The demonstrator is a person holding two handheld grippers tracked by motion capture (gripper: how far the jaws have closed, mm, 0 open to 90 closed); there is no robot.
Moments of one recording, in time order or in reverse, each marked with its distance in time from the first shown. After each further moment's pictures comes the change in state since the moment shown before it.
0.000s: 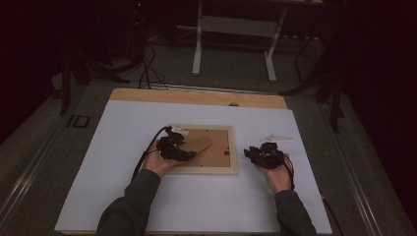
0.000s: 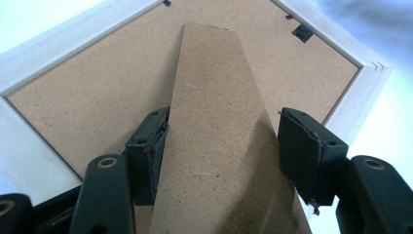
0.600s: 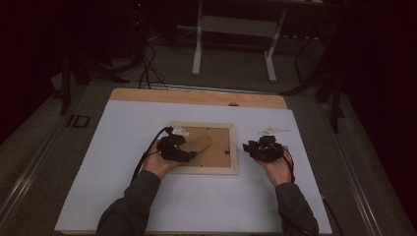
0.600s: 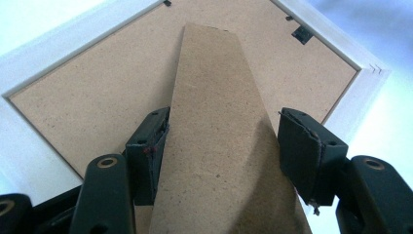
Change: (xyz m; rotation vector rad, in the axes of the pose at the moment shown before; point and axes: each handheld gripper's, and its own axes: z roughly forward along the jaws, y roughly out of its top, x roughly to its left) left arm -0.009 0.001 -0.007 -0.028 0.038 0.049; right arm 0.002 0.022 0.000 0.017 -0.004 -0.056
